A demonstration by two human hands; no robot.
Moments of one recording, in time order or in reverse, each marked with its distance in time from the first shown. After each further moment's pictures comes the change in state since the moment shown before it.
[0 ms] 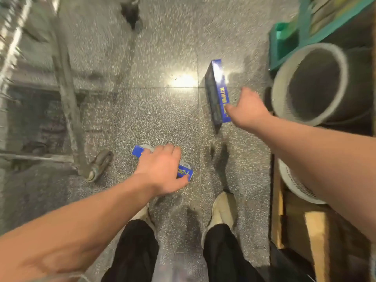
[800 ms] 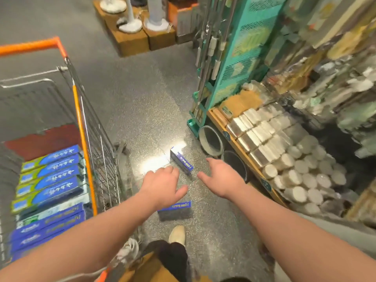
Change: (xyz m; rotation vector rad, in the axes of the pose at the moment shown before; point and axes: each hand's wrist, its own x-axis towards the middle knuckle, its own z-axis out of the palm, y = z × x) left_hand -0.353 0.009 -0.352 0.326 0.298 0.432; right_hand -0.506 -0.164 -0.267 0.194 0.182 0.125
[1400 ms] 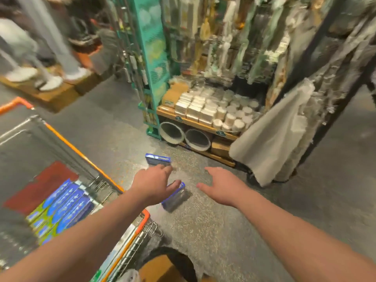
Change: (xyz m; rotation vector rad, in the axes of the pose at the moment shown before) left_hand -0.248 -0.017 -0.028 0.245 0.096 0.515; right_hand -0.349 -0.109 0.123 0.207 0.232 0.352
